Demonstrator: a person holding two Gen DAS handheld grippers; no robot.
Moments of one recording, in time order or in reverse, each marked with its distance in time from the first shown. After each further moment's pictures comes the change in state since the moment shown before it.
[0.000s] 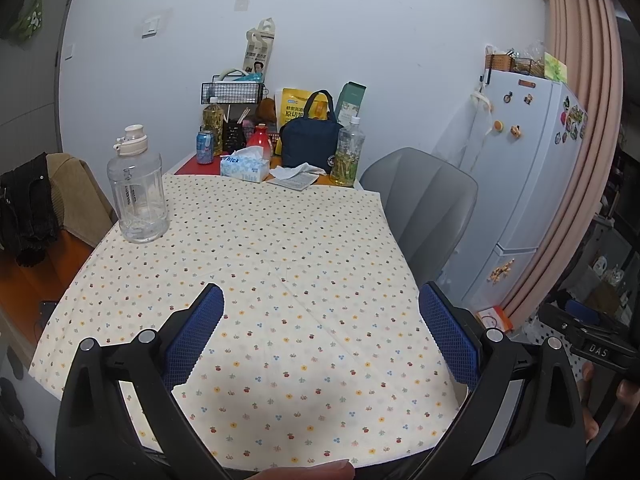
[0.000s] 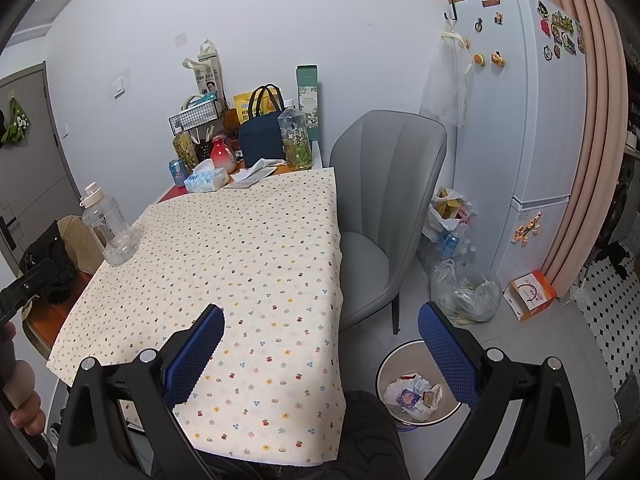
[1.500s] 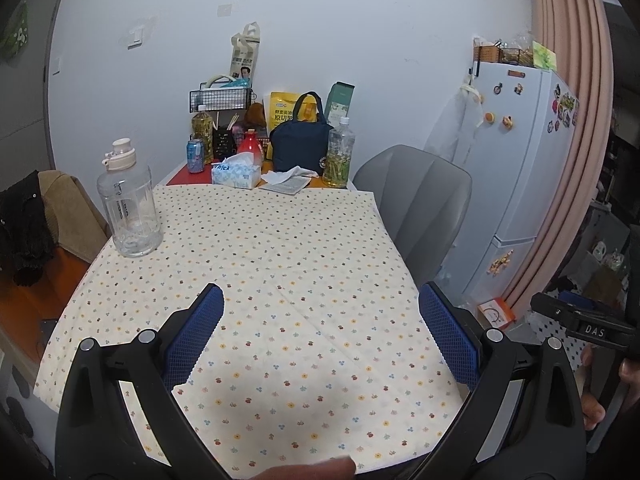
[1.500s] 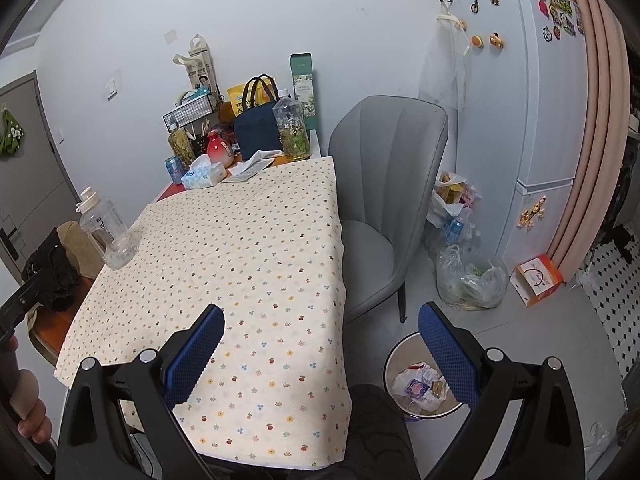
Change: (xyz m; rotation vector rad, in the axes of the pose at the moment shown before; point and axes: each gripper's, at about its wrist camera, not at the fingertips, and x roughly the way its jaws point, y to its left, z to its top) left arm 0.012 0.000 0.013 0.064 0.004 -0.024; right arm 0.020 0.002 0.002 0.045 0.046 0.005
